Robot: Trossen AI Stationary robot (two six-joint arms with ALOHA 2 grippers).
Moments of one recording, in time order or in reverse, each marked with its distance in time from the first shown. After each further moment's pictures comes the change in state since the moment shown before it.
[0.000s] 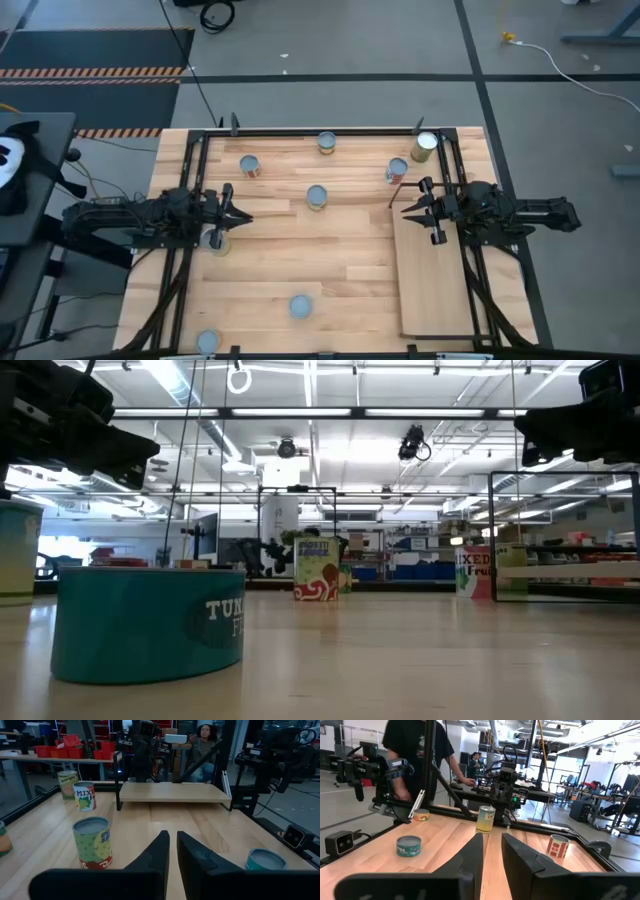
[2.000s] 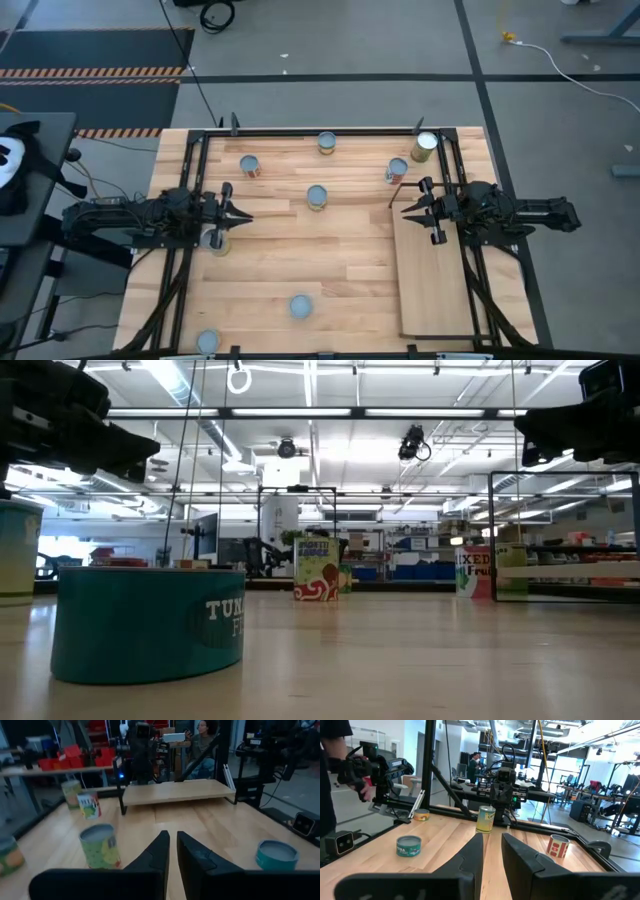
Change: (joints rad) left arm 0.000 0.000 0.000 0.012 -0.001 0.132; right arm 0.000 0.000 0.000 0.000 0.000 0.000
